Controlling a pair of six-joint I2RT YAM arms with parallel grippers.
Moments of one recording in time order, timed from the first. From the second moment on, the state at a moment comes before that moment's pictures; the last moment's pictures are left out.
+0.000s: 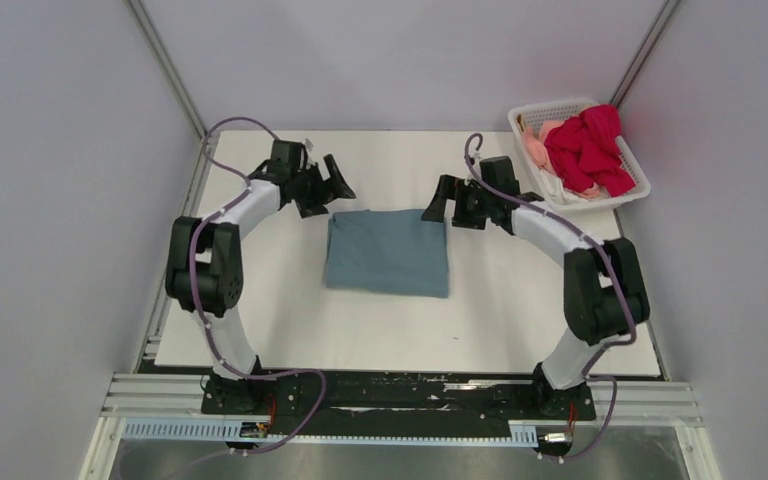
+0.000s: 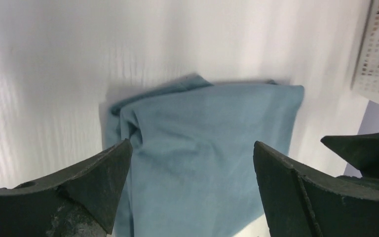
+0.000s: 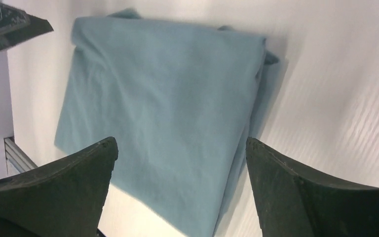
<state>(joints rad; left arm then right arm) -0.19 1.91 1.36 -0.31 0.38 -0.60 0.29 1.77 1.18 -0.19 -0.42 0.44</state>
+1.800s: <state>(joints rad) -0.26 1.77 0.93 -0.16 0.40 -0.69 0.37 1.22 0.66 -0.23 -0.26 0.49</state>
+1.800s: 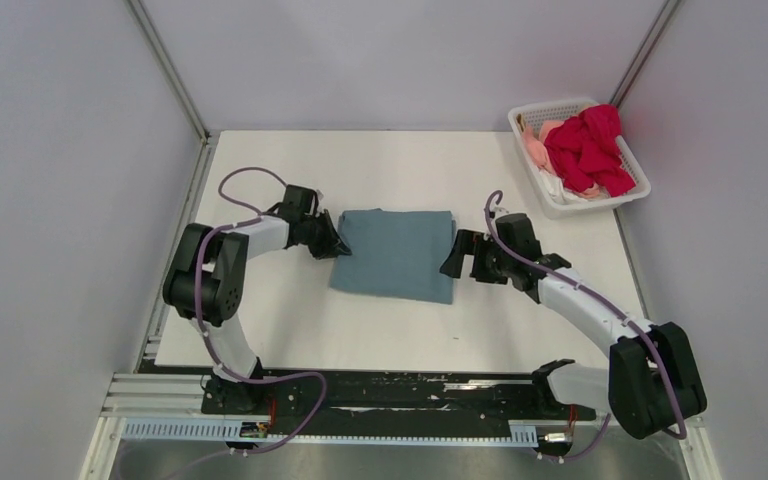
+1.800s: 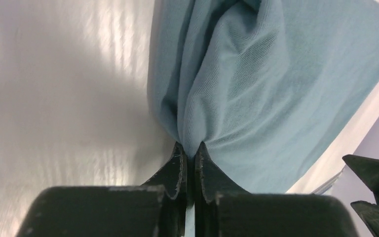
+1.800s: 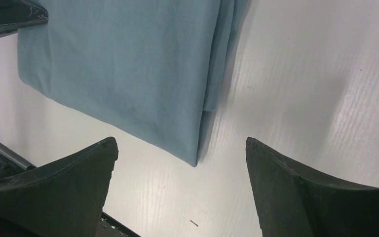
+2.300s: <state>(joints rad) -0.06 2.09 1.55 -0.51 0.15 -0.48 0.30 1.19 0.66 -0.25 -0.22 0.43</state>
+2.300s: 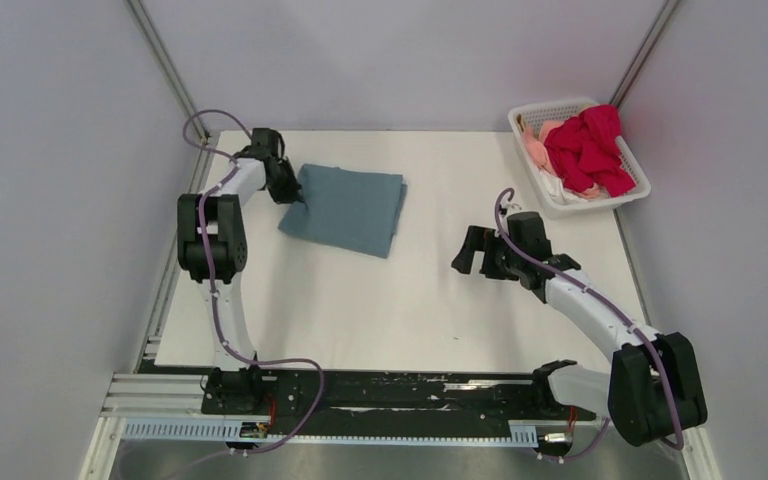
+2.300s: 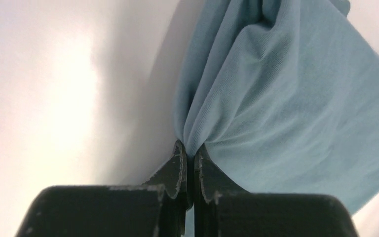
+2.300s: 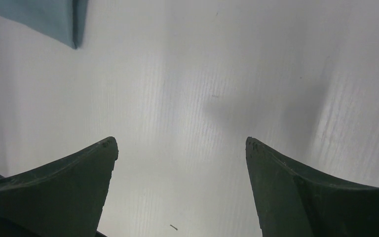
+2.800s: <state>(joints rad) 0.27 2.47 2.32 -0.76 0.01 -0.21 0.27 1.16 0.66 -0.25 -0.13 0.42</state>
